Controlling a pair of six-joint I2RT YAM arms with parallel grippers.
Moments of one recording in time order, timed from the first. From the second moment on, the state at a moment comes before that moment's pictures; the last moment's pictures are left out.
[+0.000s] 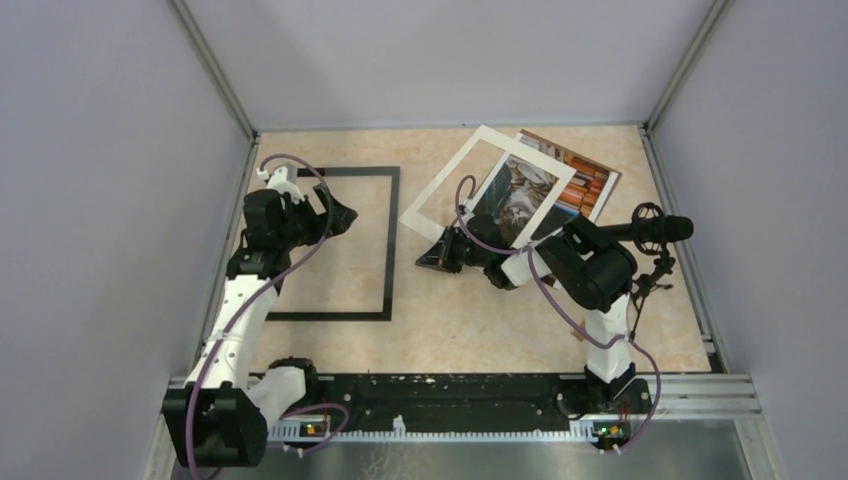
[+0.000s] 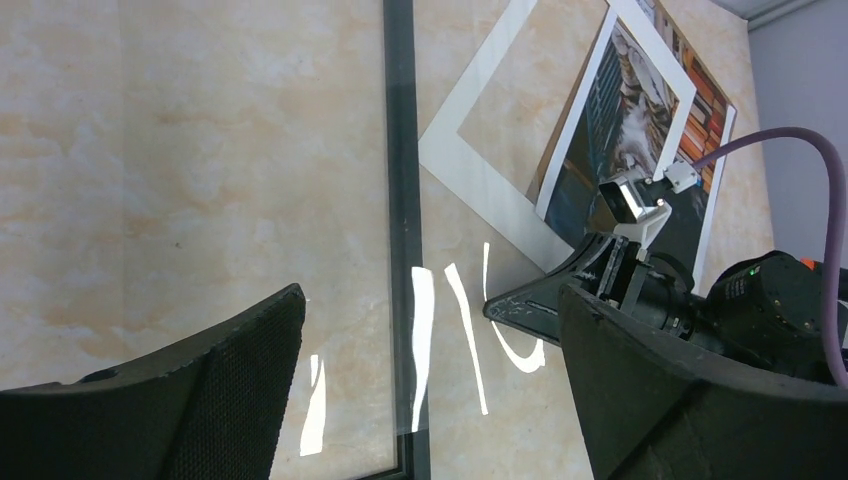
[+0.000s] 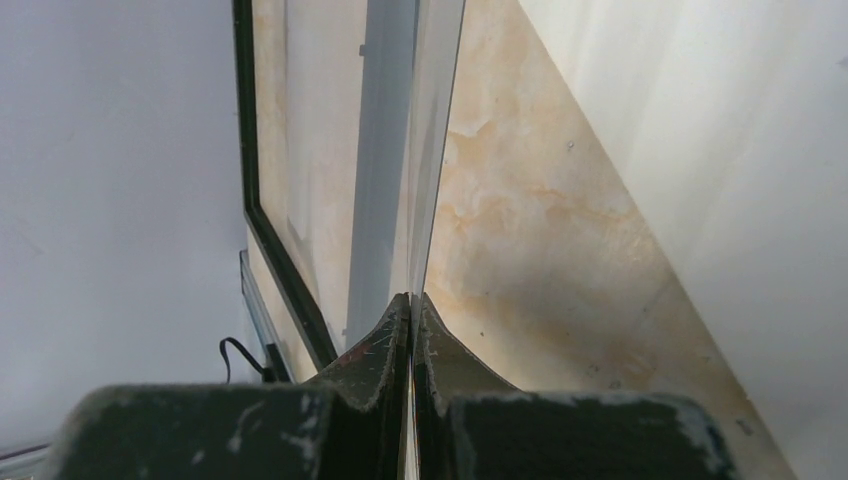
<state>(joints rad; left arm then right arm) 0.01 1.02 0.82 -0.27 0.35 -0.45 0.68 2.03 0.86 0.73 -0.41 1.02</state>
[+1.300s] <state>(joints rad) 0.47 1.61 0.98 -0.15 0.01 -0.44 0.68 2.06 0.89 0.80 -0.55 0.88</state>
